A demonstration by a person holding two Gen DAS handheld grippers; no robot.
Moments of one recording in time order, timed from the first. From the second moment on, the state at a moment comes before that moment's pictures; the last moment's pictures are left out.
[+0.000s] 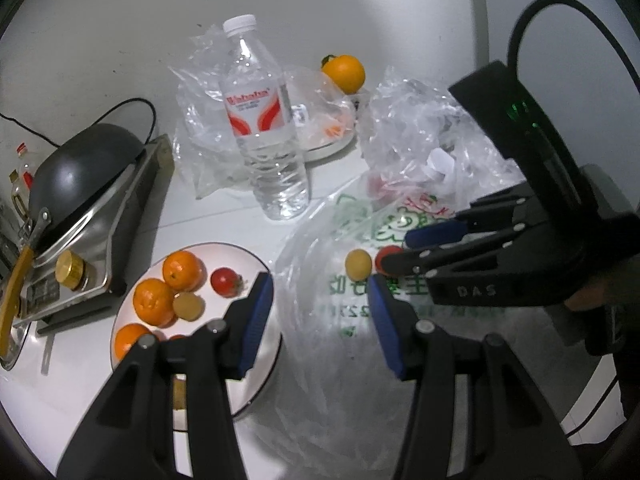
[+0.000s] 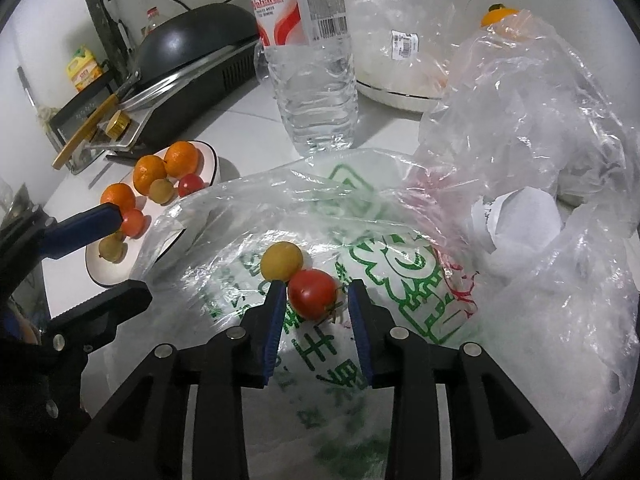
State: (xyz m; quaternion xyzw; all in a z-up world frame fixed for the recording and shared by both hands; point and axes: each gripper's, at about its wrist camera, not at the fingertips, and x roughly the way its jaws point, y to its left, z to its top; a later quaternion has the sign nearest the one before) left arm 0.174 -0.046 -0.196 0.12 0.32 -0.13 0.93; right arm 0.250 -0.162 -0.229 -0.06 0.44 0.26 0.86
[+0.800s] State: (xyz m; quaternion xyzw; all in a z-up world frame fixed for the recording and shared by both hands) left arm 0.194 -0.079 -0.206 0.15 0.34 -0.16 0.91; right arm 0.248 -0.193 -0.221 -0.05 0.43 0.27 0.86
